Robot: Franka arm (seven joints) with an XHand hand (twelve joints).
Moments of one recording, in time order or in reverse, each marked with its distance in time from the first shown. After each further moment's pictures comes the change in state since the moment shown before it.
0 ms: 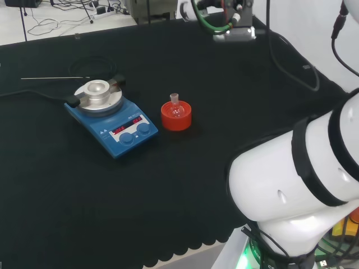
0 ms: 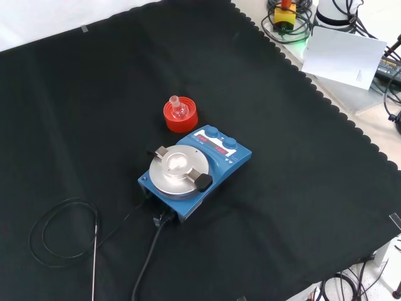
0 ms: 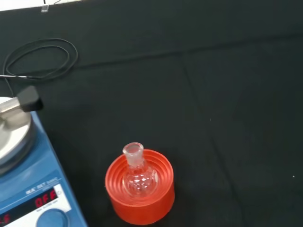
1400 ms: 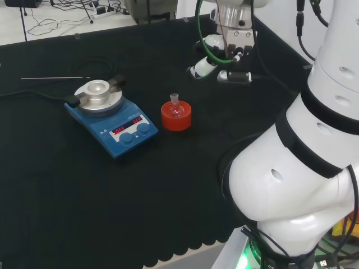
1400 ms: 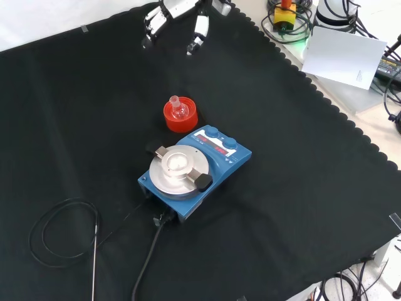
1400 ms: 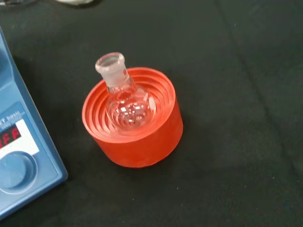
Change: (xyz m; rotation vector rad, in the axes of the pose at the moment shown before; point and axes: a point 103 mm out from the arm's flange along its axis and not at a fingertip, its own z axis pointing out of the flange) arm -0.028 0.062 0.139 0.173 0.123 -0.053
